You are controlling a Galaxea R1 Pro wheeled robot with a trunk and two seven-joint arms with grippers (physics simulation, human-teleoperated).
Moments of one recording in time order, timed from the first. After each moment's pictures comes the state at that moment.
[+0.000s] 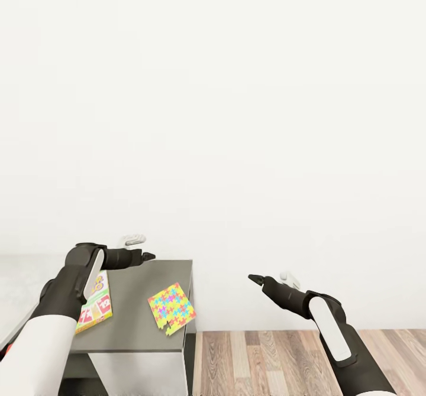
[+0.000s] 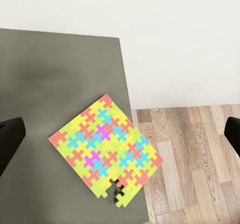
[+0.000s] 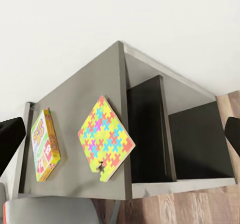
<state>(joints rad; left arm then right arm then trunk) -0.71 0.12 0.13 -1.07 -0.02 1.00 -0.47 -0.40 -0.04 -0.03 -1.19 -0.84 0.78 0.03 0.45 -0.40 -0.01</state>
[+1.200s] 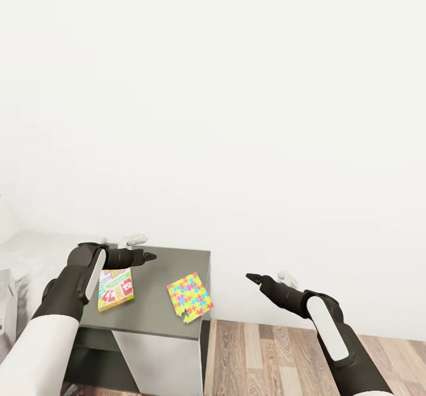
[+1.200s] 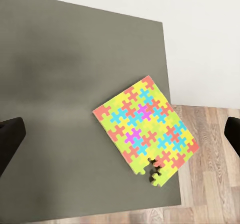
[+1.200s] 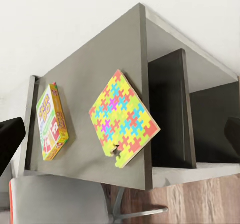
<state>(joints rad) -0.71 0.11 0.13 -1.07 -0.02 1.00 -0.46 -0.40 -0.03 -0.03 -1.20 -0.84 0.78 0.03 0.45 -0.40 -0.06</state>
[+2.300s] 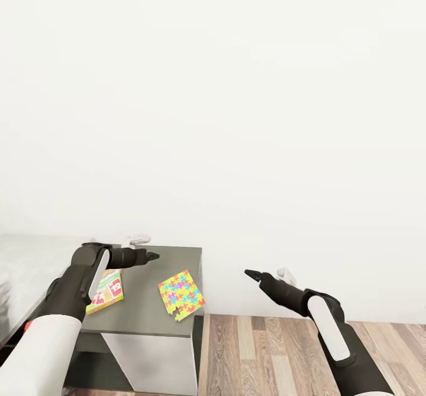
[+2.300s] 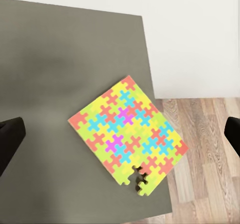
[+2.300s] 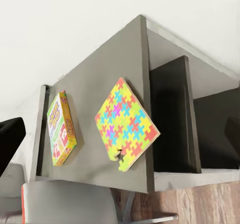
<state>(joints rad) -0.71 0.11 0.10 -1.07 -0.02 0.97 -0.46 -0.40 -0.03 -0.03 -1.21 -0.85 0.78 0.10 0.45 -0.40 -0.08</state>
